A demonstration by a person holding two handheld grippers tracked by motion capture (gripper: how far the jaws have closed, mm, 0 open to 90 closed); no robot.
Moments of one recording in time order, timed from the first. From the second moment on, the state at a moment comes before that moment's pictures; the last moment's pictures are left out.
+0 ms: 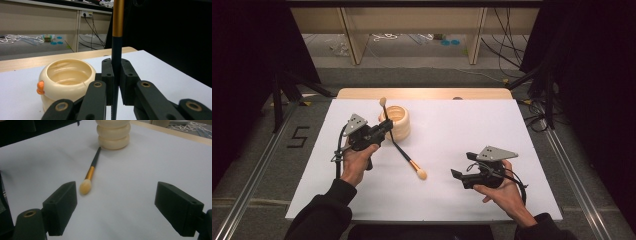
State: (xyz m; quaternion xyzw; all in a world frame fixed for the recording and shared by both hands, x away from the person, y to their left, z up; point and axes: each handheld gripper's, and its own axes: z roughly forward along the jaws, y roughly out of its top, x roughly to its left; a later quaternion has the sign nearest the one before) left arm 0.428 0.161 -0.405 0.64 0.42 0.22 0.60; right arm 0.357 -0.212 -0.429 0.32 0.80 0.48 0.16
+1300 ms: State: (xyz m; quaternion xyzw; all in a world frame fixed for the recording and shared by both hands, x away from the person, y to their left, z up) left arm 0.506 0.147 -0.387 0.63 0.43 0.28 0.58; right arm 0.345 -0.217 -0.435 0.32 0.80 0.49 0.15
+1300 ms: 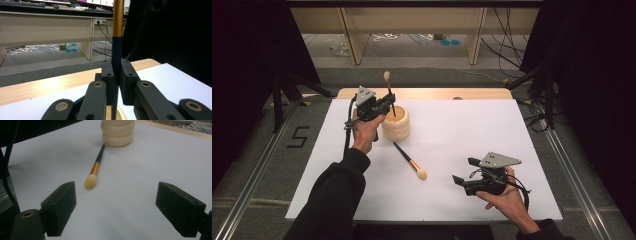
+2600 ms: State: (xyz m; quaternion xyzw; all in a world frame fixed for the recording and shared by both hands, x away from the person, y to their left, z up) left arm 0.525 0.143 -0.430 0.66 0.48 0.25 0.53; right arm 0.346 -0.214 -0.438 0.31 0.81 0.48 0.14
